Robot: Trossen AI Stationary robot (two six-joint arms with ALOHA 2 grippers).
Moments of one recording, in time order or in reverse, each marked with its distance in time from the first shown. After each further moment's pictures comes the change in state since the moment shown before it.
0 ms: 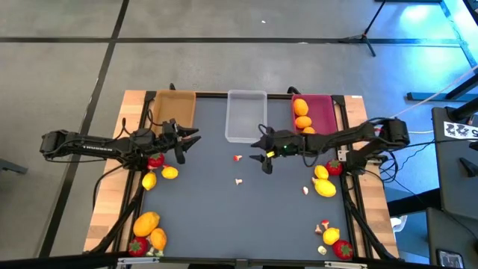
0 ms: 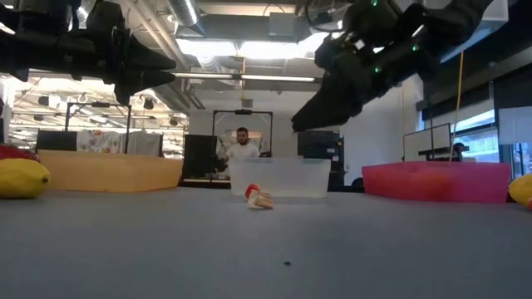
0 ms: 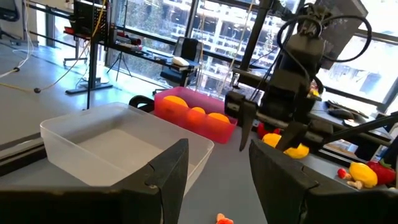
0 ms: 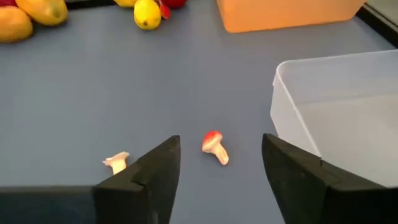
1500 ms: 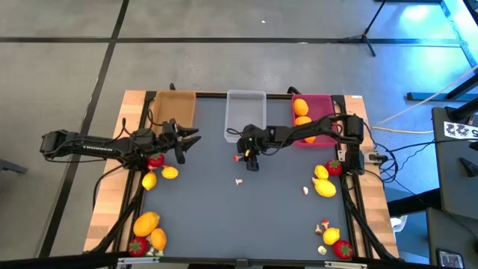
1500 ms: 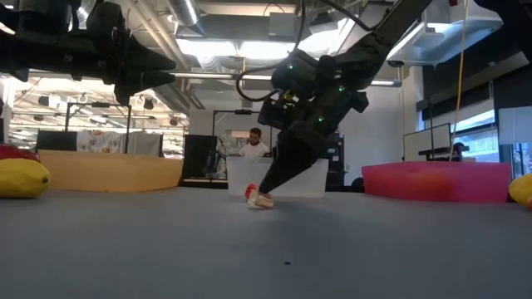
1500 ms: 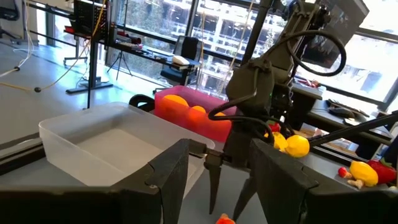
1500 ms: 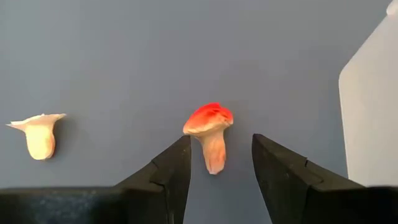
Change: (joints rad) left arm 0.000 0.000 0.000 -0.004 0.000 0.000; right arm -0.112 0.441 0.406 -0.333 -0.238 -0.224
